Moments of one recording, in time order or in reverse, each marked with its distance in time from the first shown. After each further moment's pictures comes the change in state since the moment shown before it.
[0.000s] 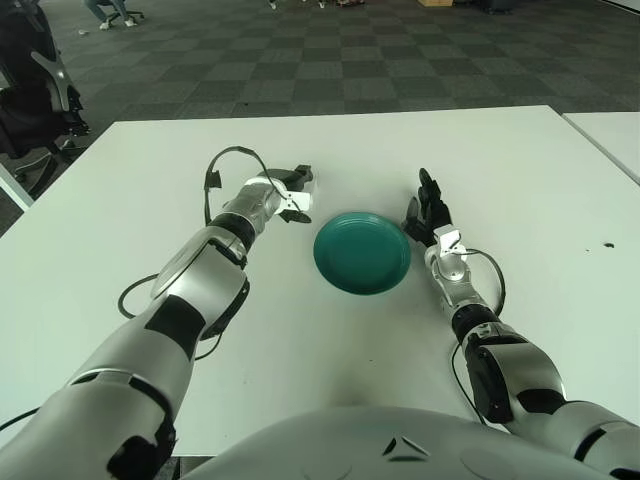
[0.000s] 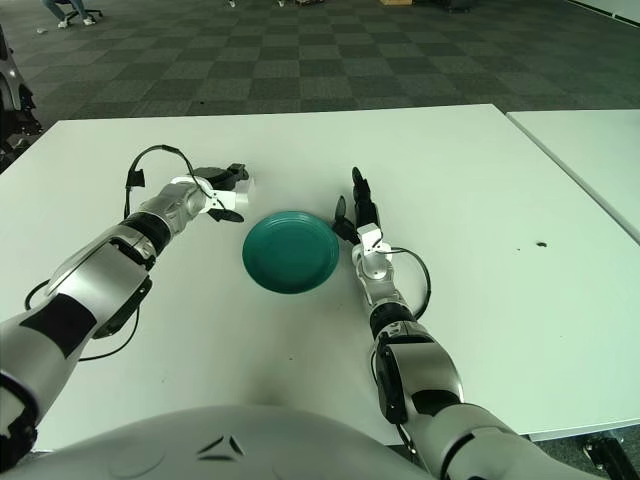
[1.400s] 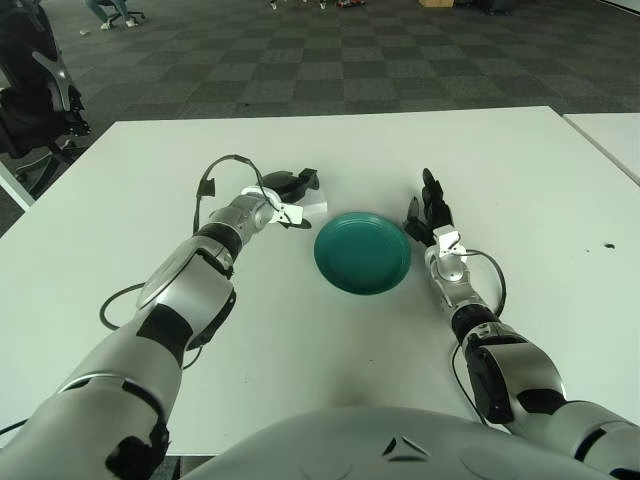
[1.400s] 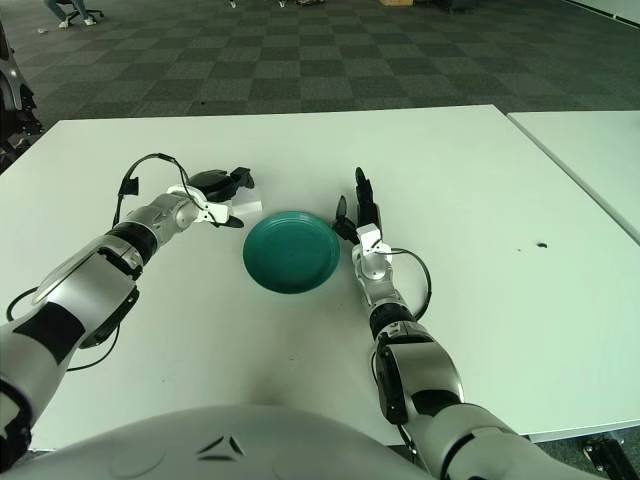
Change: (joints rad) left arm 0.056 0.062 -0.049 -0.032 -0.013 -0.231 0.140; right arm 0.000 -0.001 0.023 0.004 -0.021 0.003 -0.070
